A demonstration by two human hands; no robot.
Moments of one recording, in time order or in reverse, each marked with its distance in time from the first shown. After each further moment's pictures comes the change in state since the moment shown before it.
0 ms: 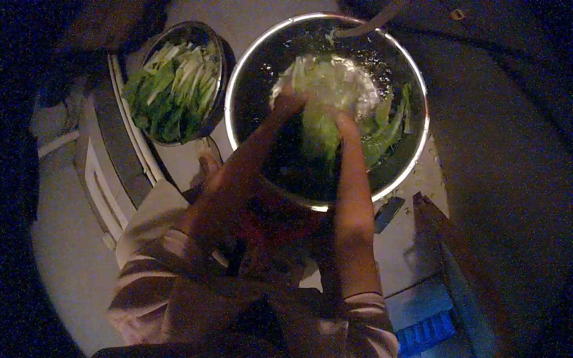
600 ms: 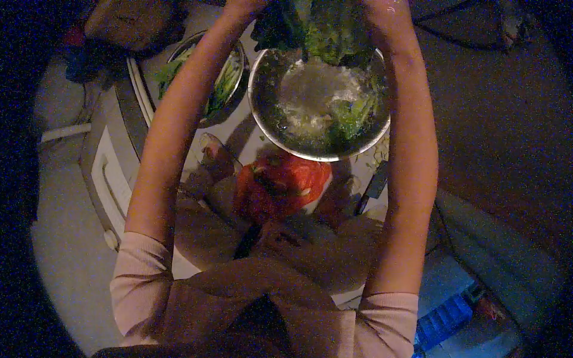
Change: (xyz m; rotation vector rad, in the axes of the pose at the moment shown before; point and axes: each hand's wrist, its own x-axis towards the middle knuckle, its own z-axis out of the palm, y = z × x) left_hand -0.112 0.346 -0.220 -0.572 0.092 0.697; right_hand -0.299 -0.377 0.079 0.039 0.146 -0.847
